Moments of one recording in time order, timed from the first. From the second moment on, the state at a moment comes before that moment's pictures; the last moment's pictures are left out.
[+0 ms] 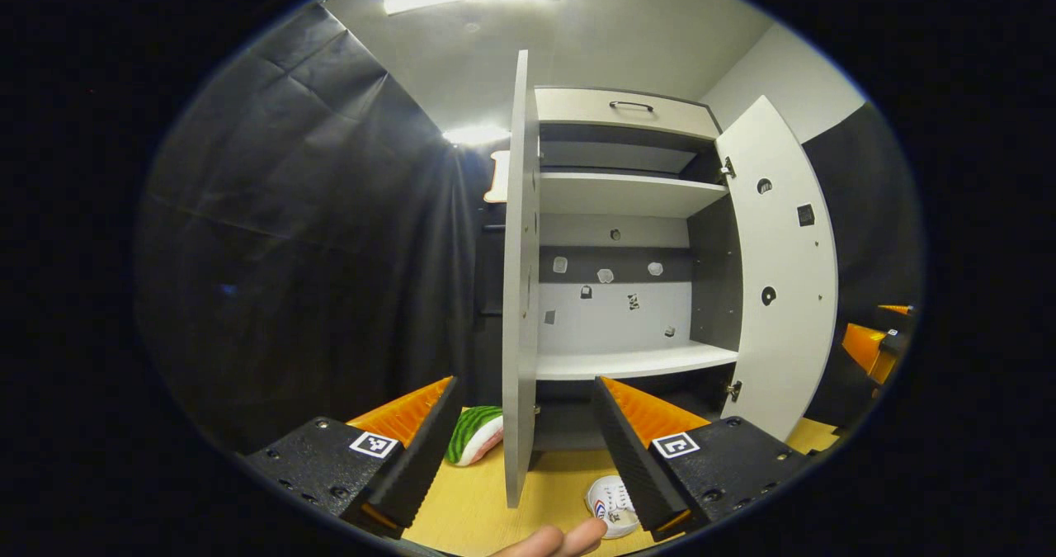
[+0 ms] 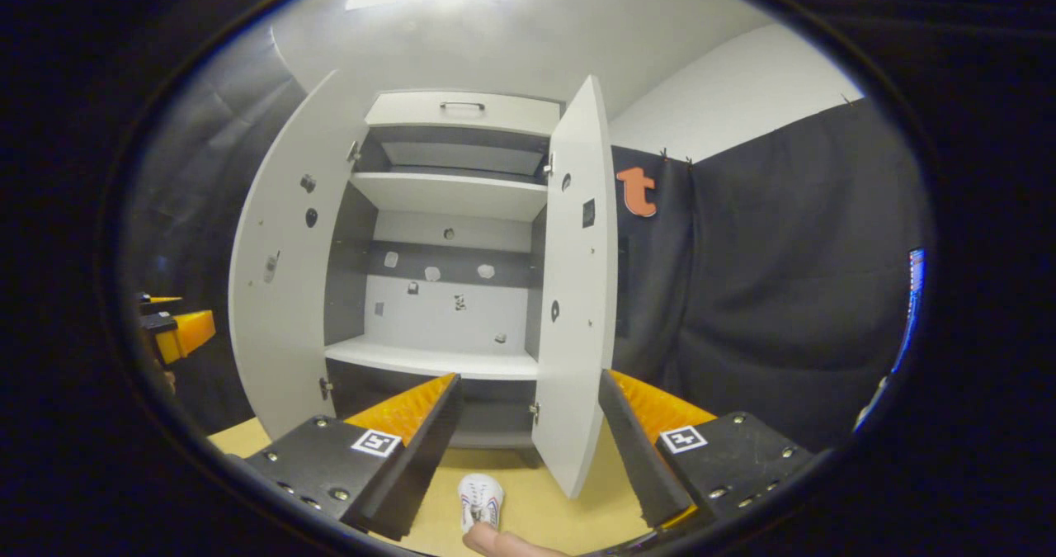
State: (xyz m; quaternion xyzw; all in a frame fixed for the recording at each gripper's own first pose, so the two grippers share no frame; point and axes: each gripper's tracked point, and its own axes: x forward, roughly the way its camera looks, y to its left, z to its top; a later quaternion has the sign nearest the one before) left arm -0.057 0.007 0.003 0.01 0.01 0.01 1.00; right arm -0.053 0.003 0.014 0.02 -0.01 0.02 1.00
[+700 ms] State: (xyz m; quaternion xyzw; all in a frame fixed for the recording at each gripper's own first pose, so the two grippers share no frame) left arm -0.063 -0.008 -0.033 -0.03 0.02 -0.02 1.00; right arm -0.049 0.025 -0.060 0.03 0.04 0.04 1.00
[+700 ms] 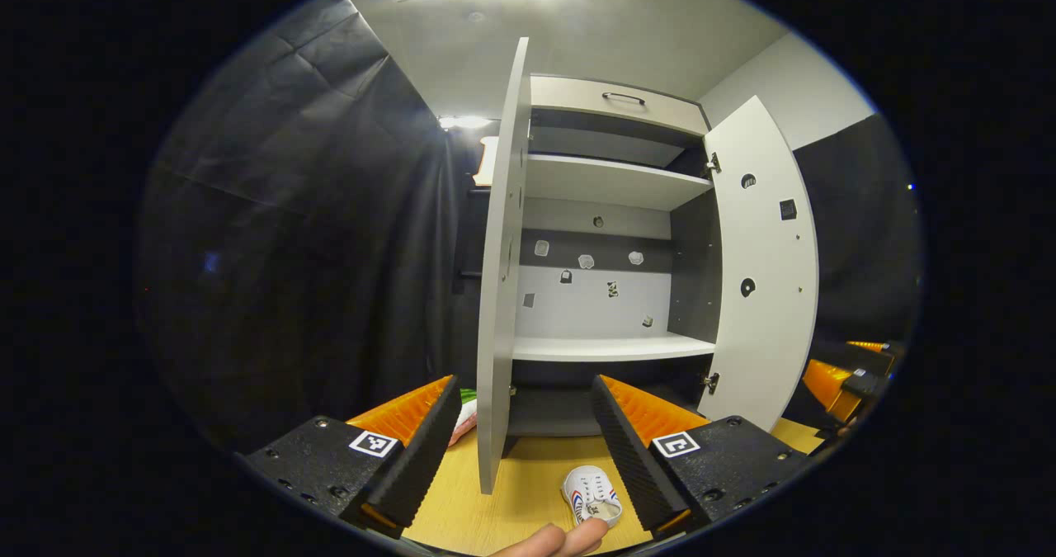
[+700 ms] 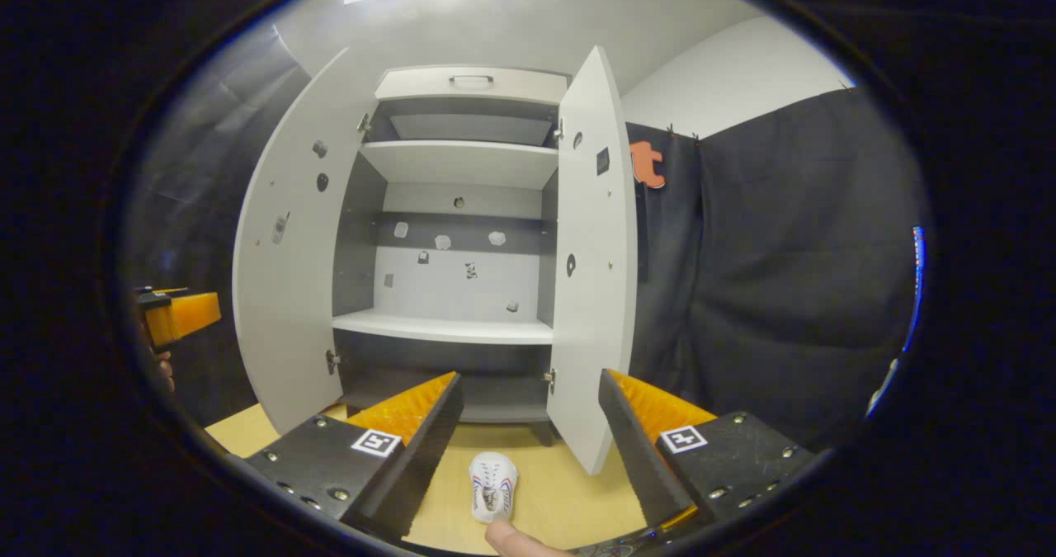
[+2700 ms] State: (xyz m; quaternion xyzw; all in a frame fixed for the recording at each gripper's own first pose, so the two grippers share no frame) left arm -0.033 -0.024 -0.064 -0.03 0.03 -0.06 1.00; right arm 0.044 0.143 -0.418 0.08 0.35 0.08 0.93
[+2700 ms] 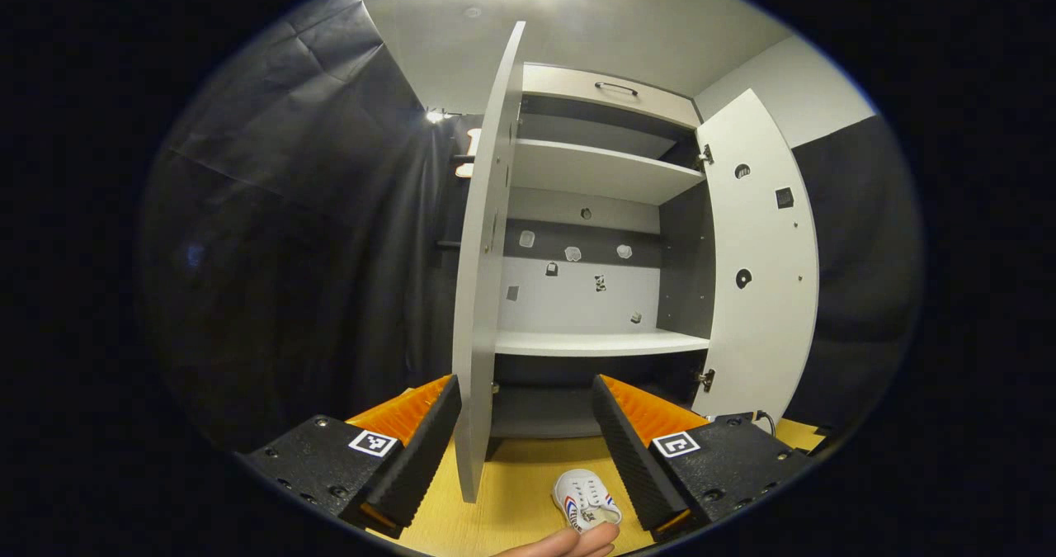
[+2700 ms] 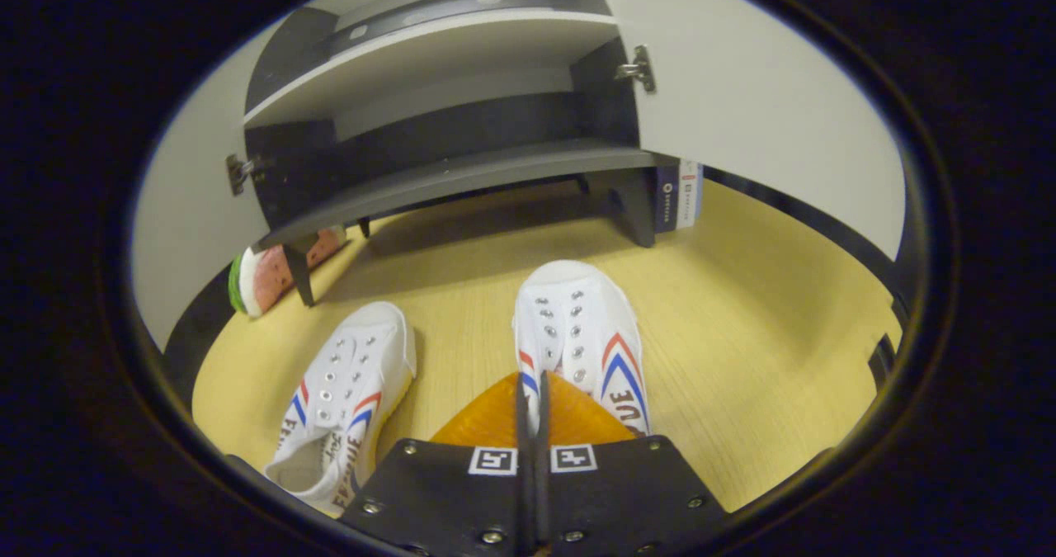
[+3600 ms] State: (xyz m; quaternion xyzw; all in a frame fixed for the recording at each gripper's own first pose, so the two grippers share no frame) left arm -0.035 -0.021 -0.069 -0.01 0.02 -0.07 1.00; right arm 0.052 0.129 -0.319 0.17 0.25 0.15 0.94
